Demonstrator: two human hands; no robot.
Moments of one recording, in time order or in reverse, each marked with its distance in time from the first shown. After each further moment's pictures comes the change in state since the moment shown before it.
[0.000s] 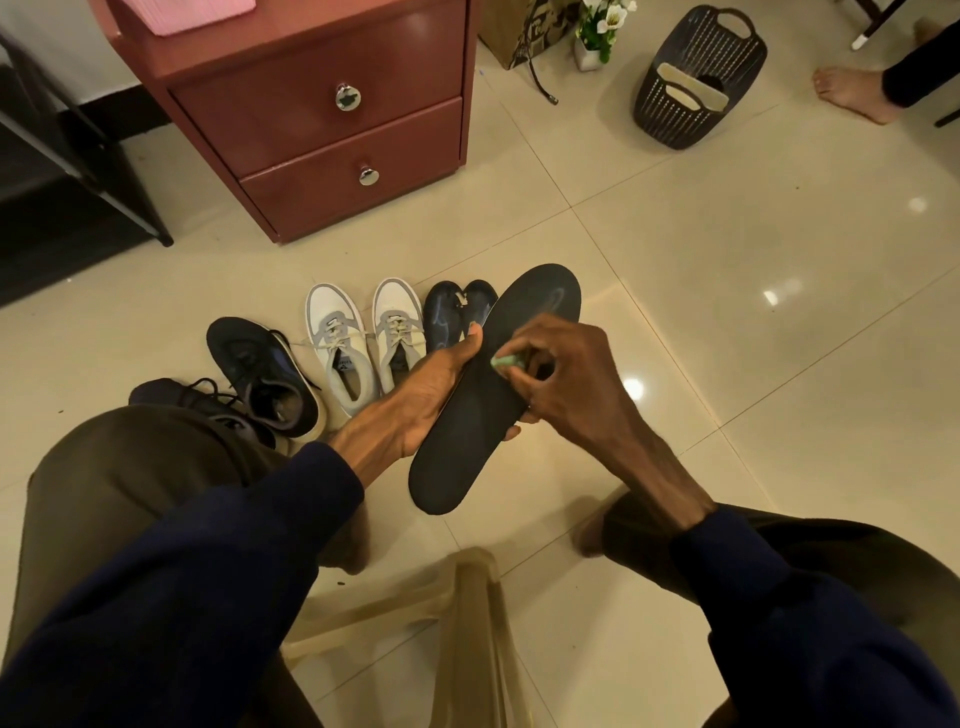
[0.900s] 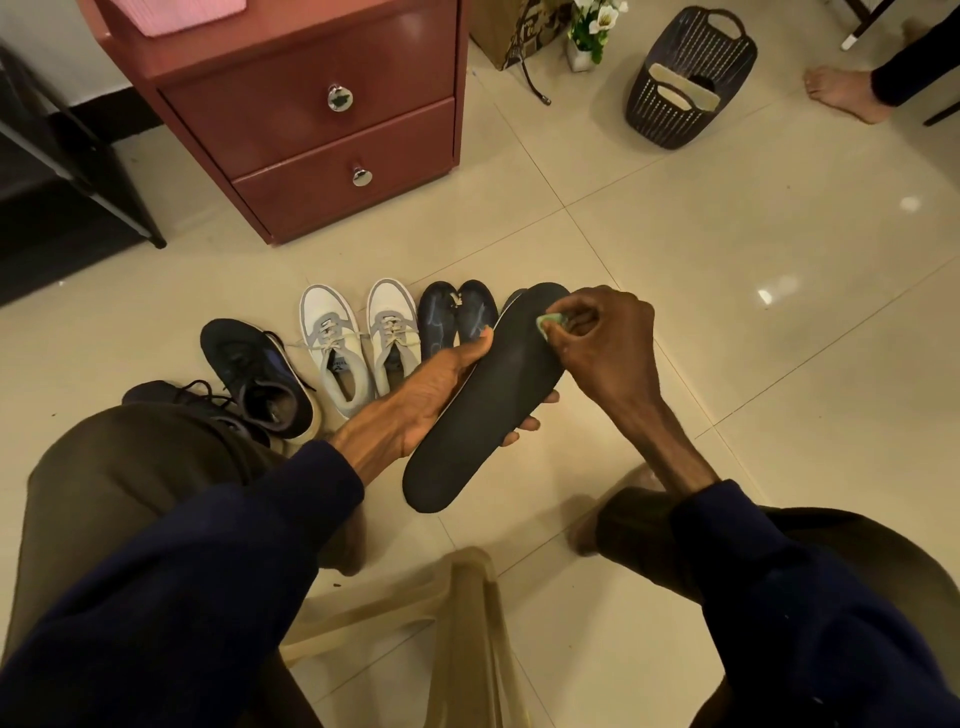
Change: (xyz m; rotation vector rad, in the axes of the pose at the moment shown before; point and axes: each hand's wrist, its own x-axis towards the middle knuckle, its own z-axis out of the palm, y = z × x) left_hand 0.003 -0.002 0.002 0.036 -0.167 -0.081; right_hand 0.013 0.011 -0.022 -0.020 0.259 0.351
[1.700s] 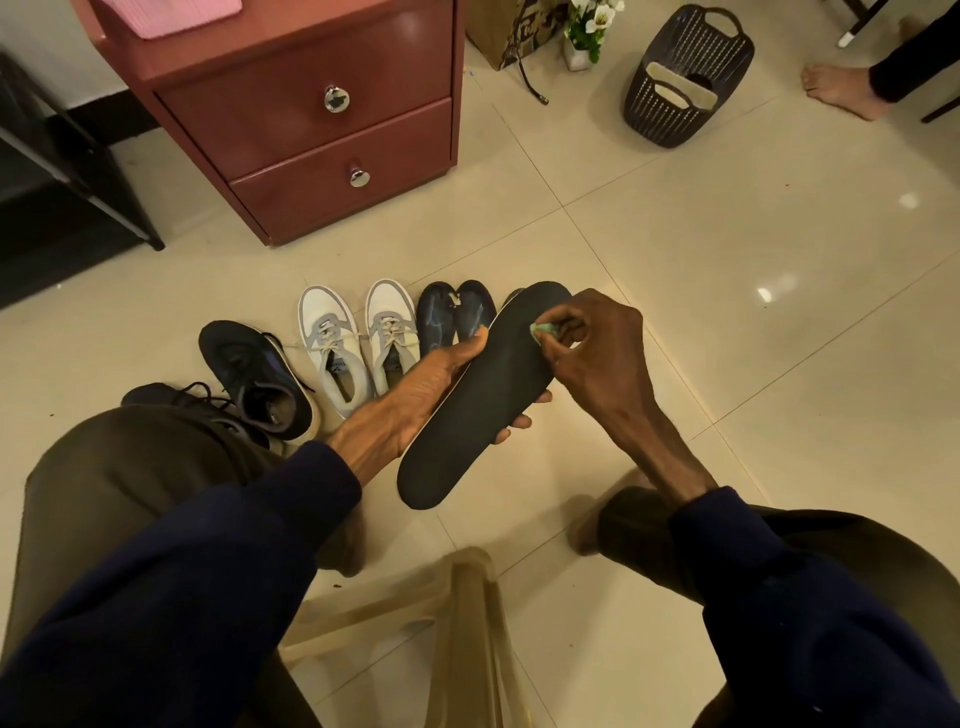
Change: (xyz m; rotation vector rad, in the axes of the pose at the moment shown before) left_hand -0.001 -0.001 0.001 -0.013 0.058 0.010; right_hand -0.008 0.008 0.004 -0.011 -0.048 -0.095
